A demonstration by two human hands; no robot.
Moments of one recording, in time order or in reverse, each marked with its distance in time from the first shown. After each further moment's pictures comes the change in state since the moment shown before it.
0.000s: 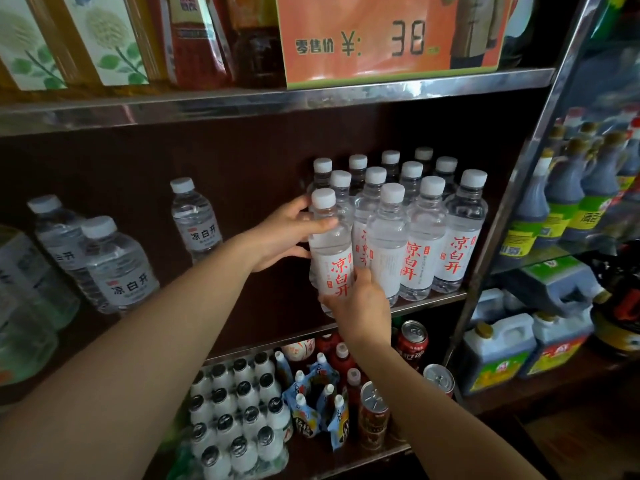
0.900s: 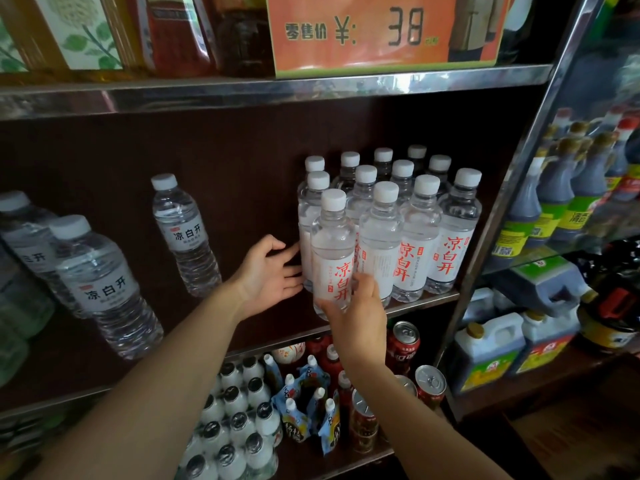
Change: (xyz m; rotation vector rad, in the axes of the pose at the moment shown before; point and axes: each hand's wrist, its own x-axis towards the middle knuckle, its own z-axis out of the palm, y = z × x) left_hand 0.012 -0.081 -0.006 -0.551 -0.043 -0.287; right_hand -0.011 0.017 0.006 0.044 0.132 -0.062
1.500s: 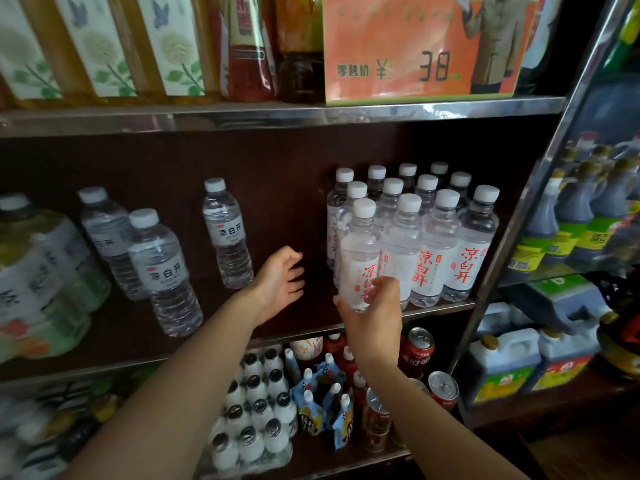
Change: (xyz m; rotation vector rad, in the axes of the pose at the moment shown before) left_hand -0.043 -0.002 0.003 0.043 0.275 0.093; right_hand -0.023 -0.027 -0.013 0.162 0.047 0.059
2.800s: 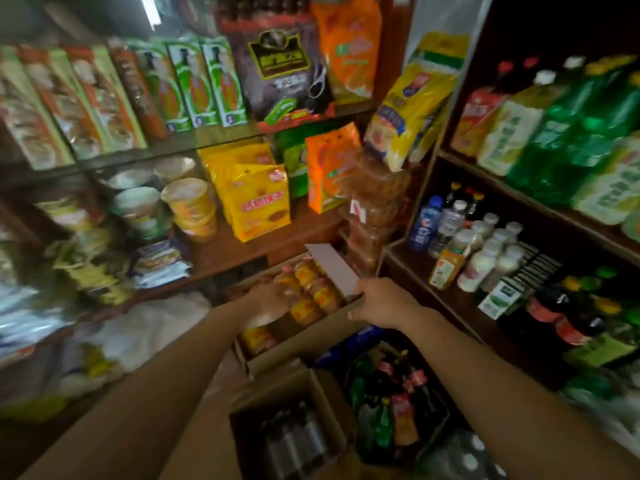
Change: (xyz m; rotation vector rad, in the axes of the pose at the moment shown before) left_hand -0.672 -0.322 -0.421 0.384 1.046 -0.396; right_hand -0.589 -0.214 0.208 -0.627 -1.742 -1.012
